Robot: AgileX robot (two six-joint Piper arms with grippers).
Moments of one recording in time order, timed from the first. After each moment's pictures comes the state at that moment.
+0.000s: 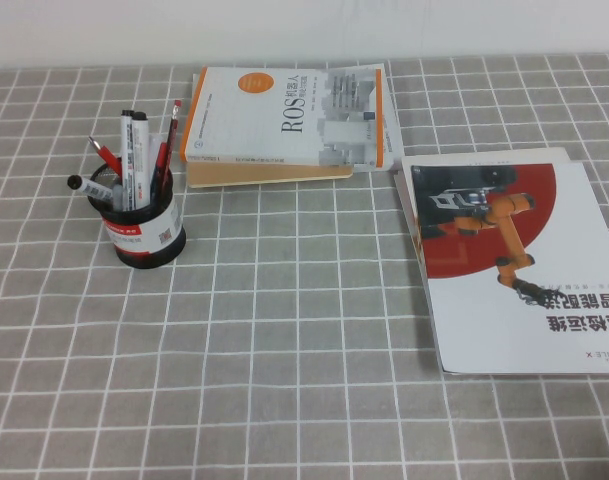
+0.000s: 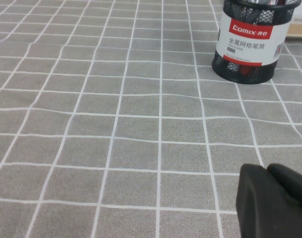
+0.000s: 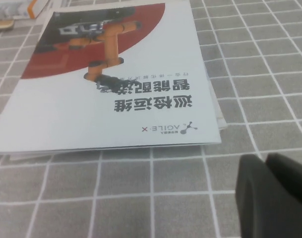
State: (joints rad) right arm -0.07 -0.01 0.03 0.28 0.42 -0.16; left arm -0.01 -0.01 0.03 -0.07 0.38 0.07
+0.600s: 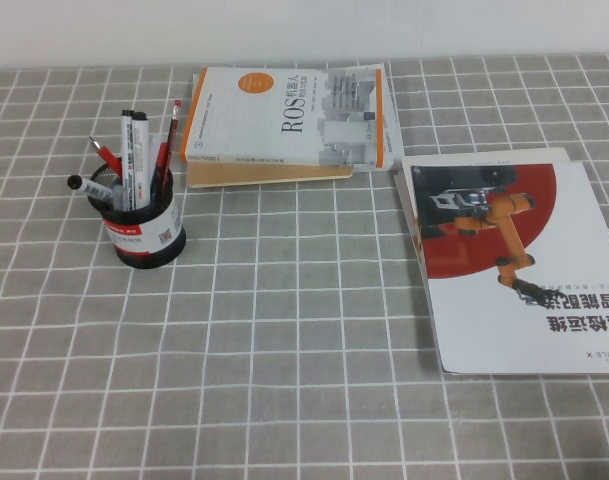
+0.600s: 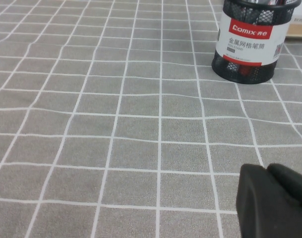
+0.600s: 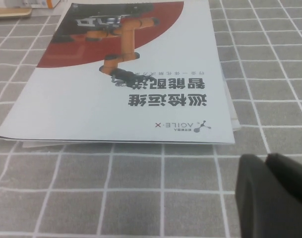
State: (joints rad) right arm -0.04 -0.01 0.03 0.31 0.42 -0.23; left arm -0.01 -0.01 0.03 -0.07 0.38 0.07
